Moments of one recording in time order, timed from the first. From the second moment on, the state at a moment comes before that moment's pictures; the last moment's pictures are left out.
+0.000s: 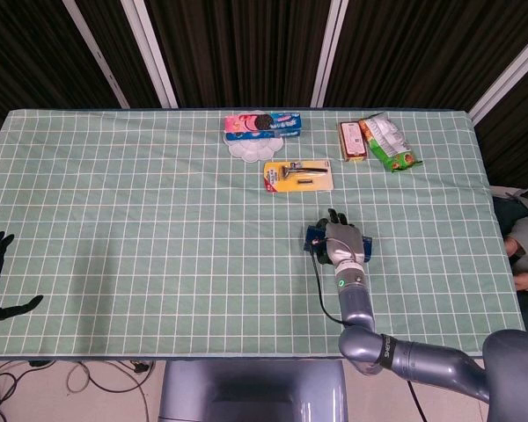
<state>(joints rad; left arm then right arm) -0.10 -1.13 -0.10 -1.65 1.32 1.39 -0.05 0.87 -1.67 0.39 -1.56 -0.28 1.17 -0.79</state>
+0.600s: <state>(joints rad) -0.11 -1.13 -0.10 -1.65 1.31 1.39 -0.04 0.91 -1.63 0.37 -1.47 -0.18 1.12 -0.85</state>
